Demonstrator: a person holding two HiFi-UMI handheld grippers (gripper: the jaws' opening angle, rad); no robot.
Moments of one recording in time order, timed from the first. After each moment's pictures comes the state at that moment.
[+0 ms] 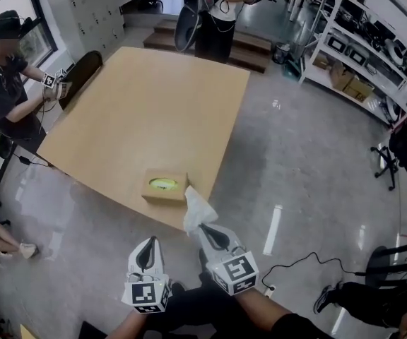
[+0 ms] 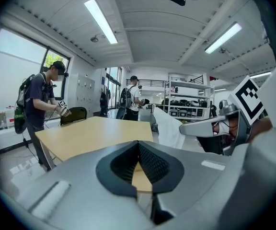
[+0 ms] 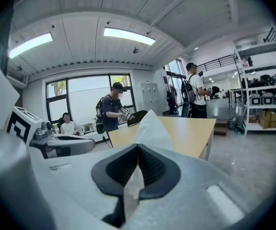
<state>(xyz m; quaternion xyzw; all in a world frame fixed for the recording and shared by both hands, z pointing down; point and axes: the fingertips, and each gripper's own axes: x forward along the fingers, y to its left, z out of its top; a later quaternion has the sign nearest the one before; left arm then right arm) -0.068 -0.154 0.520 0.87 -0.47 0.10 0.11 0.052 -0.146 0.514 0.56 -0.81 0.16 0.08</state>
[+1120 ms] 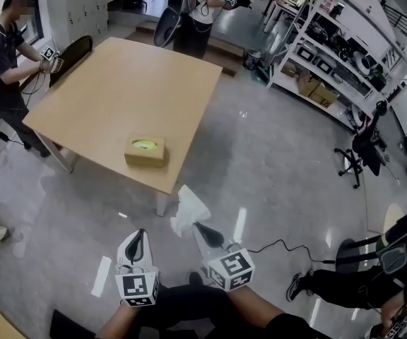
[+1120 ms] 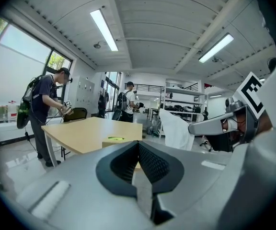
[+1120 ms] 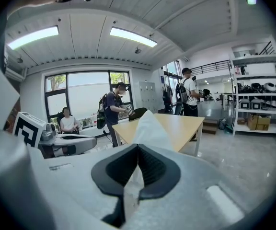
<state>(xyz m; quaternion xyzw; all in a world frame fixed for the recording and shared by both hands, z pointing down) -0.097 -0.011 0.511 0.88 -0.46 0.07 0.11 0.035 0.020 0.499 0.59 -0.79 0.15 0.11</state>
